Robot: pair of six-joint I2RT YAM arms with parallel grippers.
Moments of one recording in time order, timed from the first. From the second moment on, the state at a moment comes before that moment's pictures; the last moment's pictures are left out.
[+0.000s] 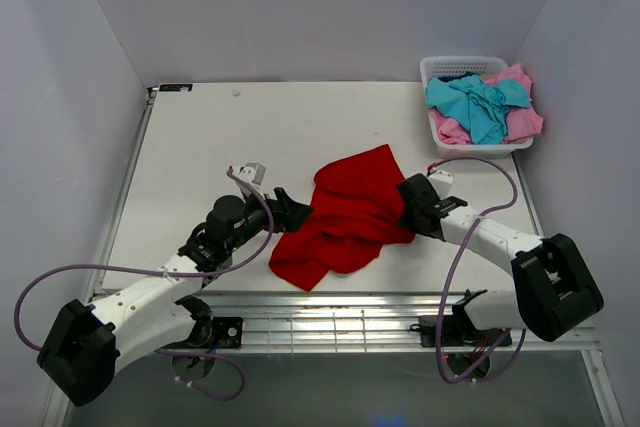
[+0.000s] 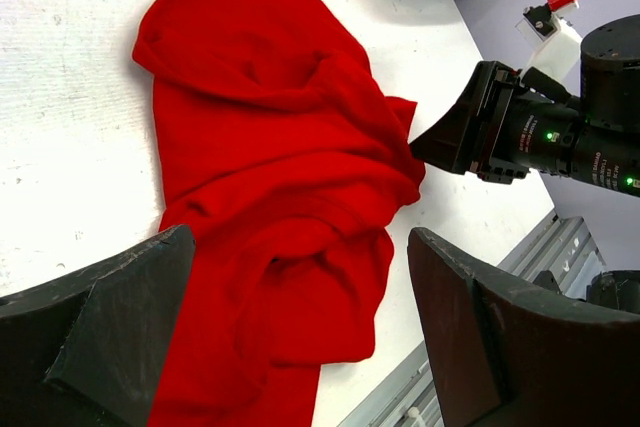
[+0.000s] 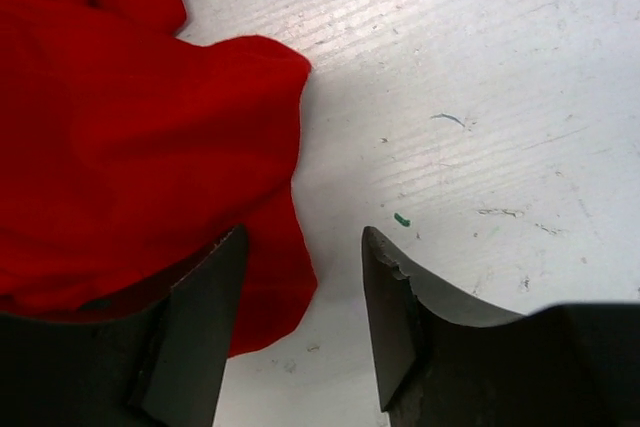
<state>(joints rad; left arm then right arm) -0.65 0.94 0.40 0.32 0.08 -0.60 0.54 1.31 0.66 -0.44 0.46 0.76</state>
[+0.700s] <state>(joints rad) -0.65 0.90 0.40 0.27 0.06 -0.60 0.50 1.42 0.64 -0.25 0.35 0.70</state>
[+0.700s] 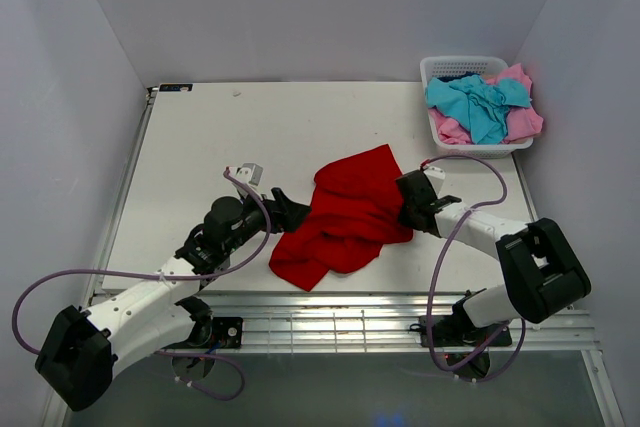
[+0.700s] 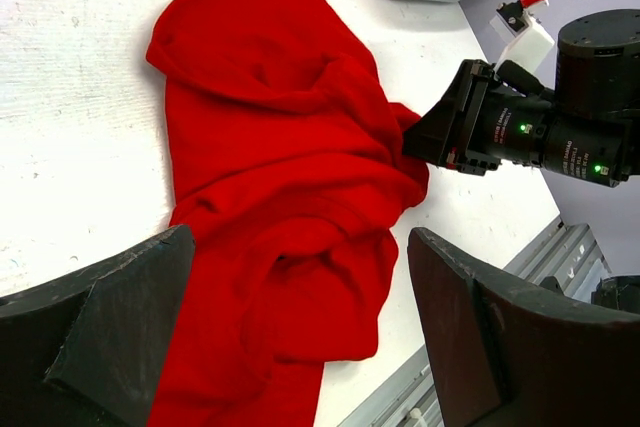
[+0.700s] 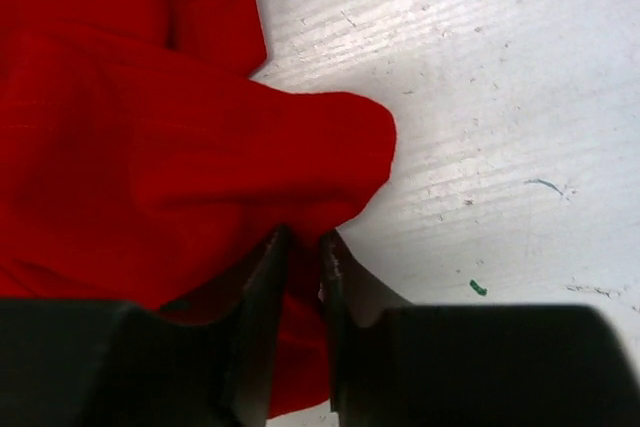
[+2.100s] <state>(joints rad) -0.65 0.81 0.41 0.20 -0.05 -0.60 0.50 1.40 1.60 -0.52 0.10 0.43</state>
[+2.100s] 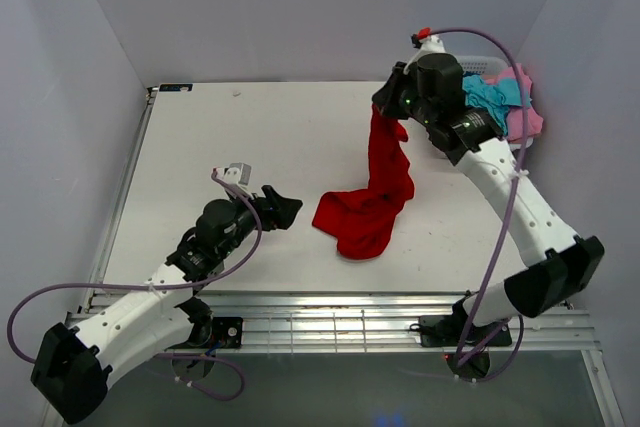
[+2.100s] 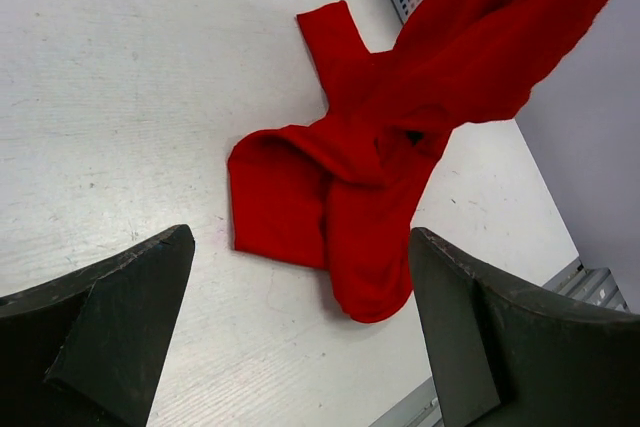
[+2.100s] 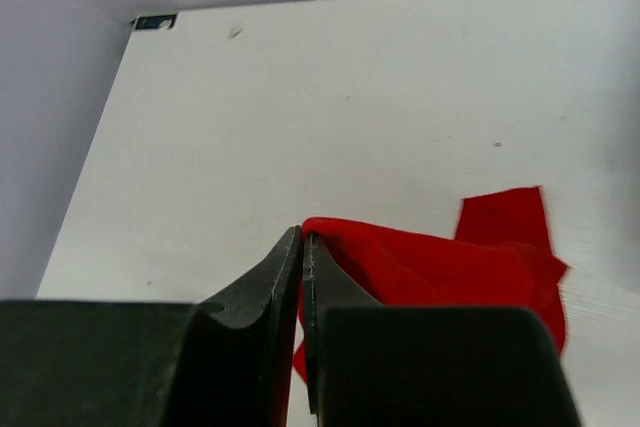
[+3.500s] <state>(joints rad) -0.65 0.73 0.41 0.04 -0.36 -0.70 0.50 0.93 1.02 -0.58 0.52 0.55</state>
